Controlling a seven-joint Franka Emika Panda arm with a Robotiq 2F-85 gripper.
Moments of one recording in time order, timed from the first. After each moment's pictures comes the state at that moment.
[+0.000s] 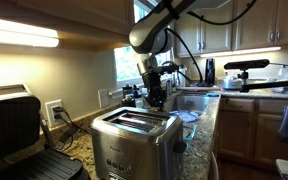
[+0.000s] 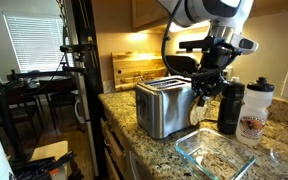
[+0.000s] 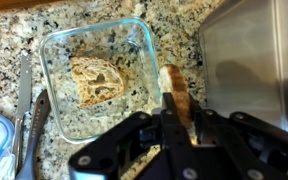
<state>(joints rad) -0.09 0.30 -0.08 -1.74 0.01 1.78 -0.02</state>
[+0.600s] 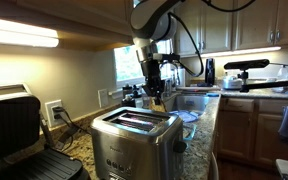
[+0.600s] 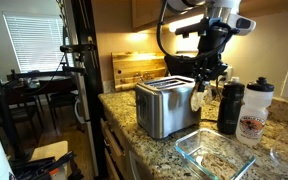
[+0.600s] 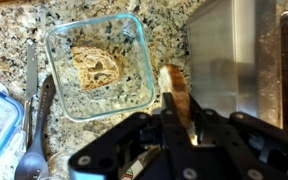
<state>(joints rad) -0.08 0.20 -0.07 -1.76 0.01 1.78 -0.01</state>
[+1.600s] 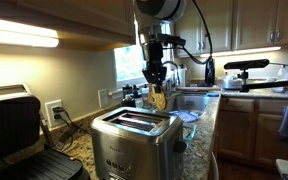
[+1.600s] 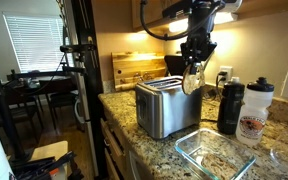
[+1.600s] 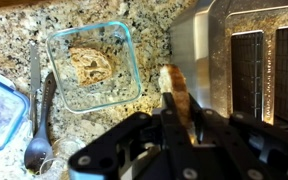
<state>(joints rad) -0.06 0.05 -0.05 -1.83 0.01 1.78 0.03</state>
